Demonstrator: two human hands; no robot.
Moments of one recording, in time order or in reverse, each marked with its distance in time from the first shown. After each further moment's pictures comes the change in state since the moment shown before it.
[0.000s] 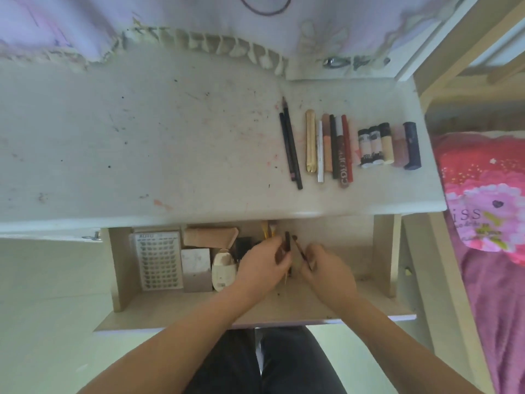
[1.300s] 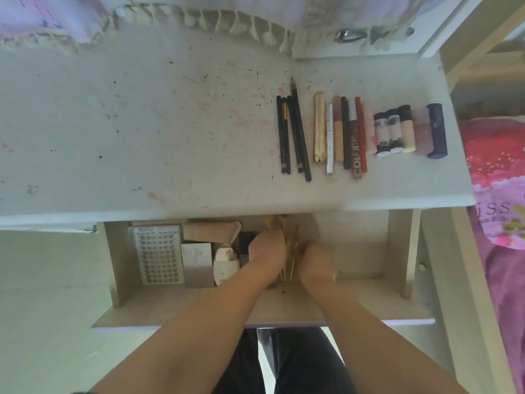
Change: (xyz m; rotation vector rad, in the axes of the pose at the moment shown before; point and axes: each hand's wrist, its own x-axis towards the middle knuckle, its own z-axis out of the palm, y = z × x) left_hand 0.064 -0.033 0.048 0.372 -0.031 -0.299; right_hand 0.054 0.009 0.076 -0.051 -0.055 0.417
